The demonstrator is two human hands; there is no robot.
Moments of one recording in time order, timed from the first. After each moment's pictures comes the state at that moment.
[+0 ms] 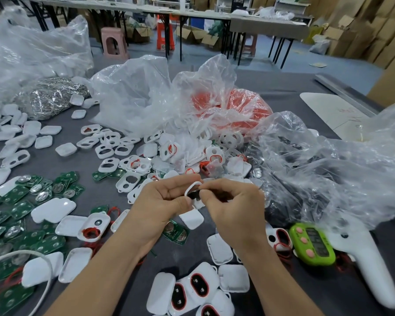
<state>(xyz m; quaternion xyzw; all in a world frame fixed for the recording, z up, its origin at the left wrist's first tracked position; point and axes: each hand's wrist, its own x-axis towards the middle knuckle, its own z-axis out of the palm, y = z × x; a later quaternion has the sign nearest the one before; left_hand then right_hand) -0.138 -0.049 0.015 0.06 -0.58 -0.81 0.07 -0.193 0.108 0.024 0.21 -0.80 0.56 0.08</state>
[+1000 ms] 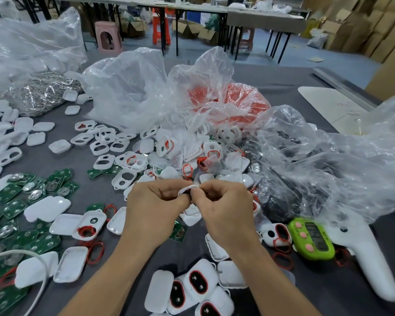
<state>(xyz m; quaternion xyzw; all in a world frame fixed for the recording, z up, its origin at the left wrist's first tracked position) -0.128 -0.032 0.025 0.17 -0.72 -0.64 0.19 -0.188 0.097 0.015 0.17 -0.82 0.55 0.02</state>
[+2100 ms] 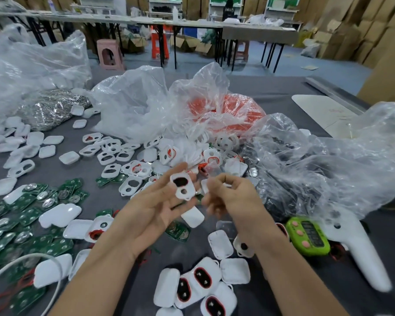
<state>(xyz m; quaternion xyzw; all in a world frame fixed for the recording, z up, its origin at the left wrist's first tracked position) -0.130 -0.065 0.022 0.06 -0.40 -0.91 -0.02 -0.203 0.114 0.036 0.09 -0.67 0.71 -0.21</state>
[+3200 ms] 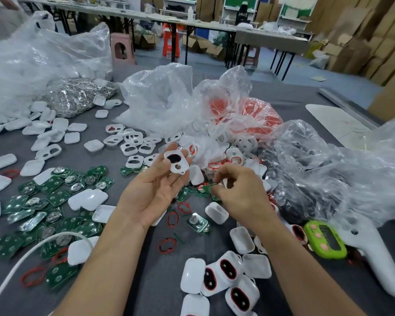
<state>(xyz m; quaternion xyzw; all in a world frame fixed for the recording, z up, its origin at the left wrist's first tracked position) -0.132 -0.110 0.021 0.05 -0.27 -0.96 0.07 -0.196 0.081 0.049 0.22 -0.88 0.41 -0.01</state>
